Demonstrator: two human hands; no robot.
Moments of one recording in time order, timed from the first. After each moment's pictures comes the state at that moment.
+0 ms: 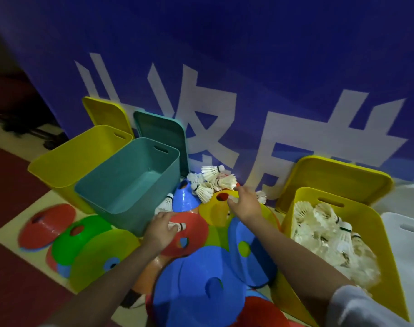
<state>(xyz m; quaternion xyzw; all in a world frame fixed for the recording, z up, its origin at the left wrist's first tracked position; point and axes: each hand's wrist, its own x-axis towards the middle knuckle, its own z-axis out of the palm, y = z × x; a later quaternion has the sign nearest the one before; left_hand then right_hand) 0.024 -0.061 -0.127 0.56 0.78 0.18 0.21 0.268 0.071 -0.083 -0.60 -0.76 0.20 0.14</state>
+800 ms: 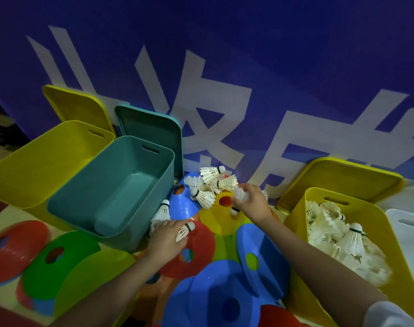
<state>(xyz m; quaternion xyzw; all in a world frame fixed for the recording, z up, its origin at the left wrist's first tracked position) 0.002 -0.029 -0.145 0.71 0.67 0.15 0.17 0.251 0.088 -0.080 -0.63 -0.70 0.27 0.22</state>
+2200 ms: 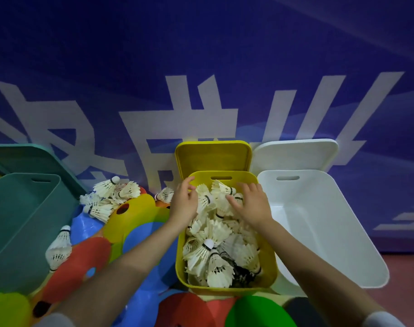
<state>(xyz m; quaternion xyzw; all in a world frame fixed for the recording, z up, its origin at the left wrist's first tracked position) 0.369 0.047 -0.058 0.62 0.61 0.38 0.32 0.573 0.034 -0.080 -0.69 -0.68 0.07 0.23</state>
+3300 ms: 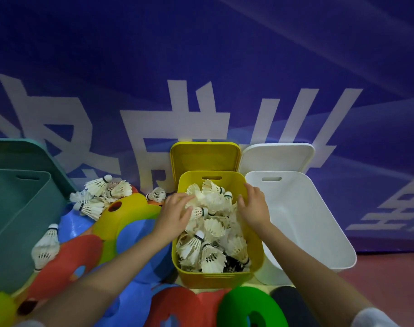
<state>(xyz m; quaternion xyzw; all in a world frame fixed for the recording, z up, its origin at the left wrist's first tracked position) 0.333 0.006 -0.077 0.79 0.51 0.29 0.18 0.583 -0.002 -0.069 -0.74 -0.60 0.13 0.29</state>
